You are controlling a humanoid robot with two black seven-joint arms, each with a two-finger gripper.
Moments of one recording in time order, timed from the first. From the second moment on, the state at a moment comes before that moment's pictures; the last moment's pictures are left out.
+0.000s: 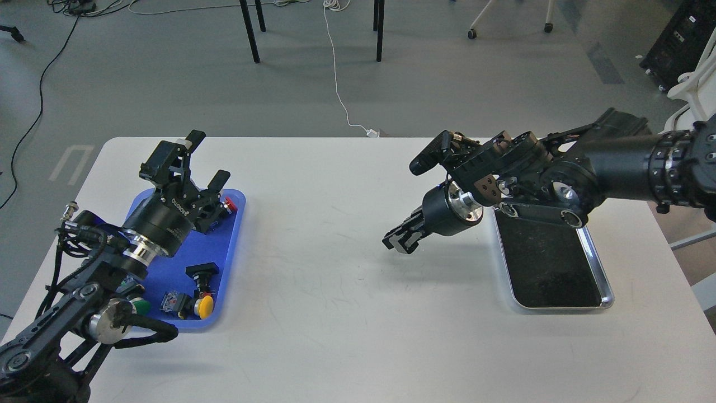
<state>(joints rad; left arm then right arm) -0.11 0.37 -1.18 -1.37 0.77 -0.20 -0.33 1.56 -0.04 -0.86 0.97 -0.98 0.18 0.49</state>
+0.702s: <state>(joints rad) -0.09 0.37 -1.19 -1.38 0.77 -0.20 -0.33 1.46 0.00 -0.93 0.91 -0.93 0.11 0.49</state>
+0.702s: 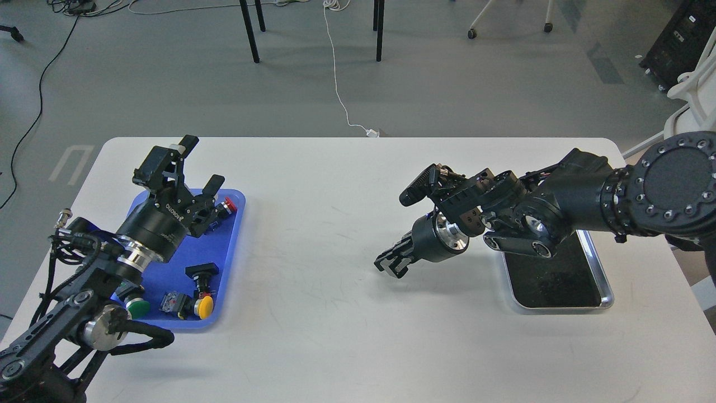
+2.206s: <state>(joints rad) -0.27 0.43 -1.07 -1.43 1.26 -0.36 -0.46 1.05 -0.63 -0.11 1.13 -0.13 0.13 0.49</state>
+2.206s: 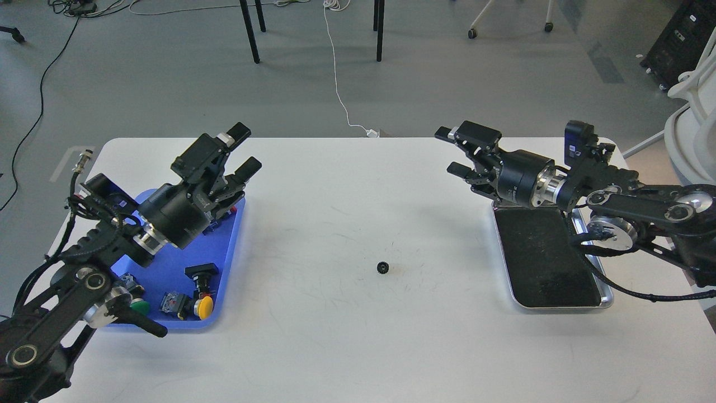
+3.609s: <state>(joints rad) -0.94 0.04 -0.15 -0.82 2.18 -0.24 -0.49 0.52 -0.76 0.32 1.14 0.12 0.35 0.49</state>
